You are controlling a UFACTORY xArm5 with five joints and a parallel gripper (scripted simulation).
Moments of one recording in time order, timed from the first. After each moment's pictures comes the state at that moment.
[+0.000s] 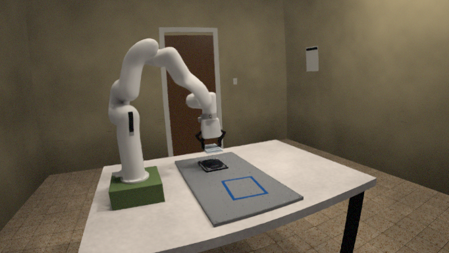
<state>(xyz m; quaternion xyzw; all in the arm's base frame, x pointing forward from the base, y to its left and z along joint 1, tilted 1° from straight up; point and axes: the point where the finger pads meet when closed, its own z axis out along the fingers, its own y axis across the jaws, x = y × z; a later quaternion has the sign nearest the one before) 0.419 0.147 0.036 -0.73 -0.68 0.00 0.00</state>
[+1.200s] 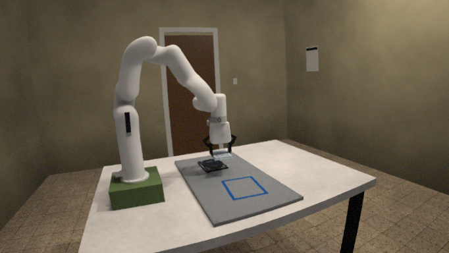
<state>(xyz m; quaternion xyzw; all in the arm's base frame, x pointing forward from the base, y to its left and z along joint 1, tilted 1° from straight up) 0.424 0.041 0.033 -0.77 -0.64 0.00 0.00</state>
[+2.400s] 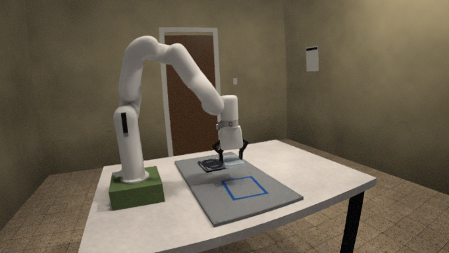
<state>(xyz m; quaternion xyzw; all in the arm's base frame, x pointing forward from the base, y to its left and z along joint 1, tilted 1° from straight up) 0.430 -0.066 0.030 -0.77 -0.64 0.00 0.00</state>
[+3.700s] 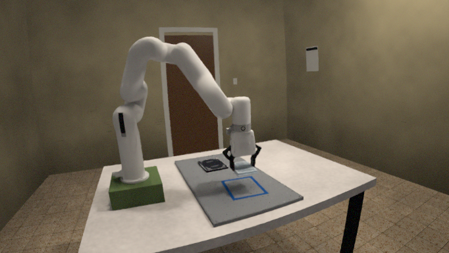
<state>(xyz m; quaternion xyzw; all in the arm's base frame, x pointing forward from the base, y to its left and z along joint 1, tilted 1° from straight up) 0.436 -0.164 0.028 -0.76 -0.64 0.00 0.00</state>
